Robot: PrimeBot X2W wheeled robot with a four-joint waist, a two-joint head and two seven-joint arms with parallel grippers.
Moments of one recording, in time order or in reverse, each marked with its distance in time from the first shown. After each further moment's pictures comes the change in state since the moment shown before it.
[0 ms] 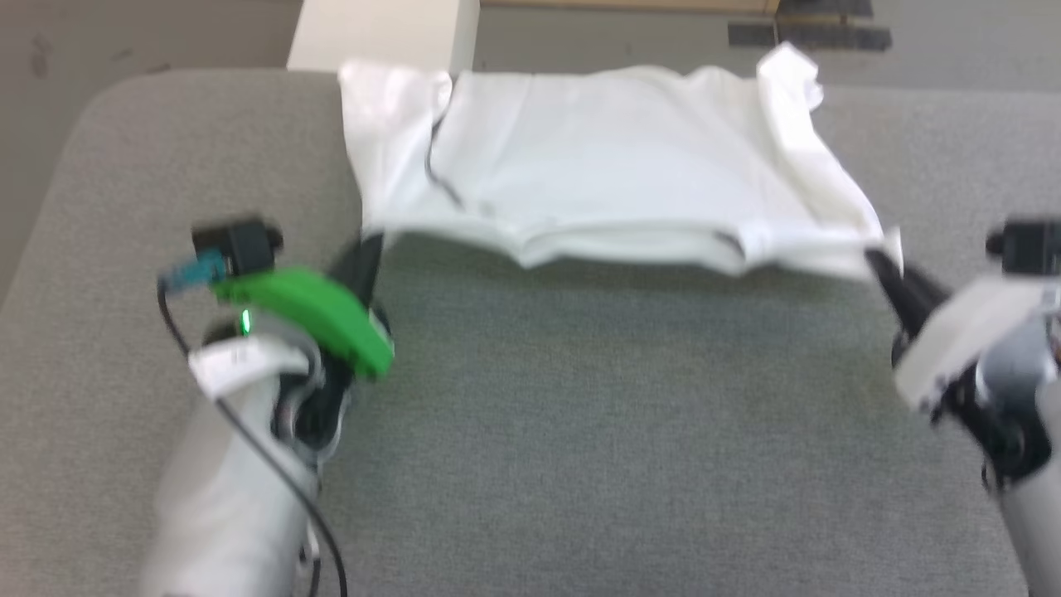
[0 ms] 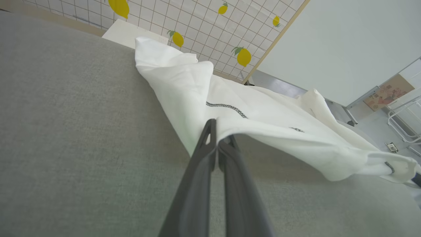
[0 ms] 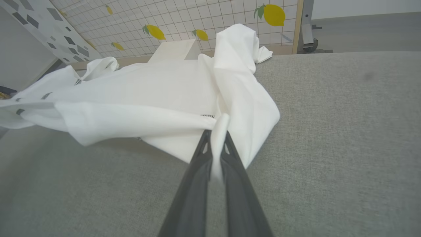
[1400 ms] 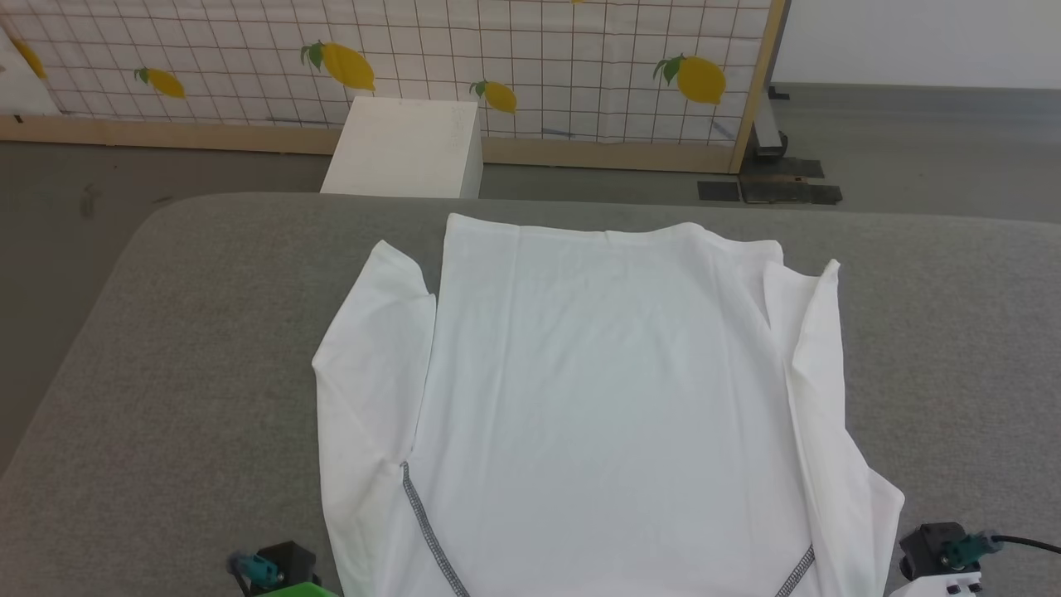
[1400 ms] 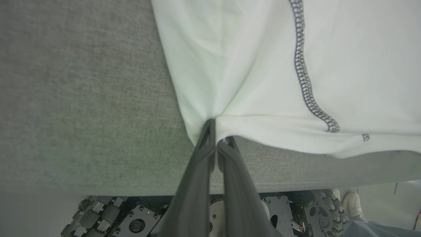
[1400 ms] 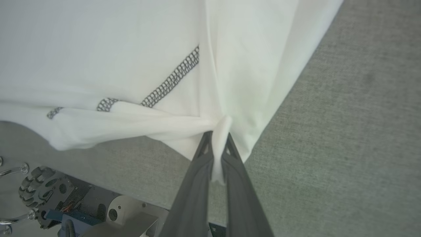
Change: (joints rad) left arm 0.711 0.153 -0.119 -0.413 -0.061 0.341 0.510; right arm 0.658 0.165 -0.158 -0.282 -0.279 0.000 0.465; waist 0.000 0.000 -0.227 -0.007
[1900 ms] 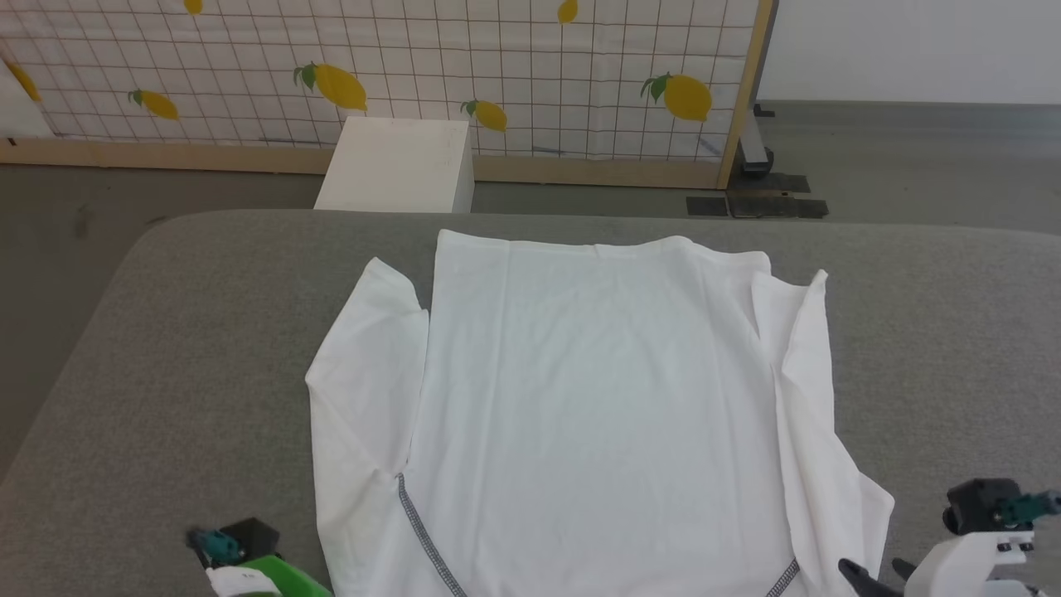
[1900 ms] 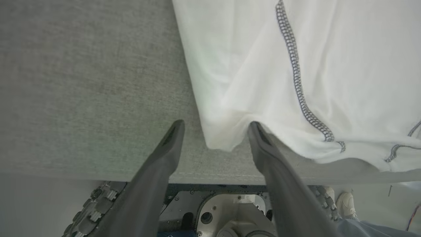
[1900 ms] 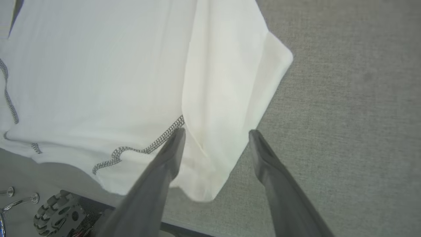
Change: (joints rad) left arm 0.012 0.064 0.048 -0.132 -0.046 0.046 0.113; right arm -0.007 -0.009 -0.060 -0.117 0.068 0.000 0.016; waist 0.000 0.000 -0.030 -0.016
